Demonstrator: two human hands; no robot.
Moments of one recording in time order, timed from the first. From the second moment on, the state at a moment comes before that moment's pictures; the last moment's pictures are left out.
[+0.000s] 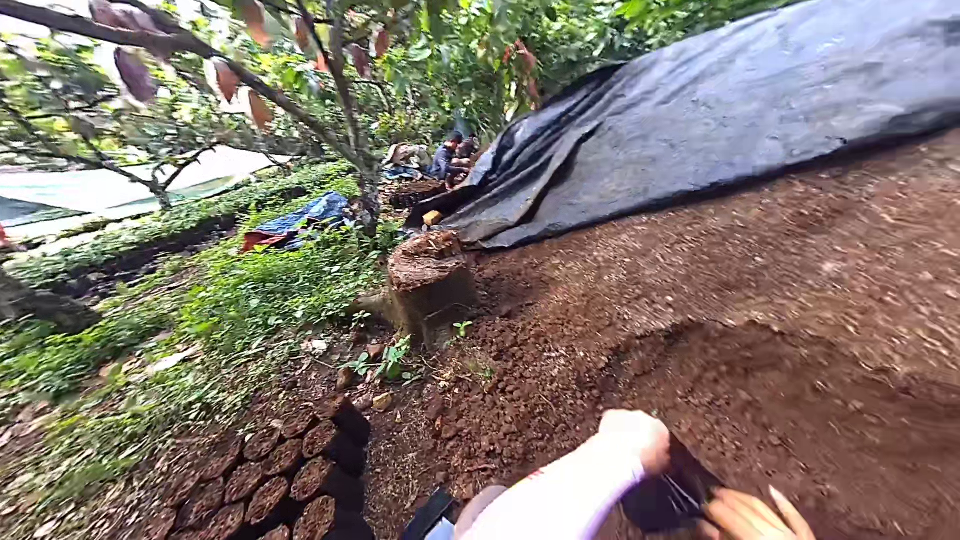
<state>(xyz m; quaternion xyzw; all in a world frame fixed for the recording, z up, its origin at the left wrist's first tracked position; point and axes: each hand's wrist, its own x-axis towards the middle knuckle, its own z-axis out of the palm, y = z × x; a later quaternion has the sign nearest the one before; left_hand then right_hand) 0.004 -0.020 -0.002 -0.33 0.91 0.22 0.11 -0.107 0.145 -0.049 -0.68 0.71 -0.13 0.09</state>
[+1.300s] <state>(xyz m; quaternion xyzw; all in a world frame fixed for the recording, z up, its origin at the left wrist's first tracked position) -0.073 -0.166 -0.221 -0.30 0.80 0.46 0.23 -0.248 -0.009 -0.340 0.41 0.38 -0.80 0.22</state>
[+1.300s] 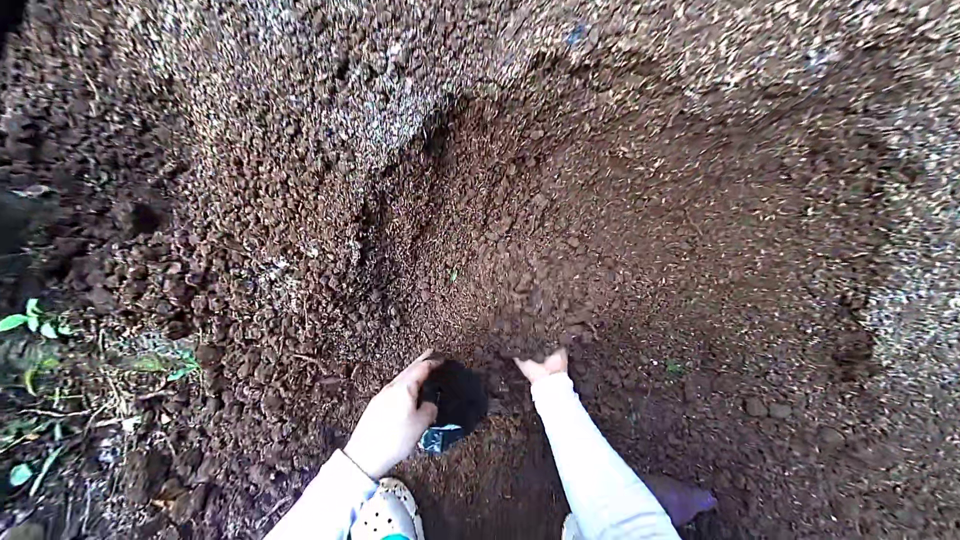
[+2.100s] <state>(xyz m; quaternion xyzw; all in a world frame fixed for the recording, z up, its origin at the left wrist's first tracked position) -0.101 -0.140 -0.196 -0.24 0.84 0.43 0.23 -0.191 0.008 -0.191 -0.02 0.55 -0.75 0.35</state>
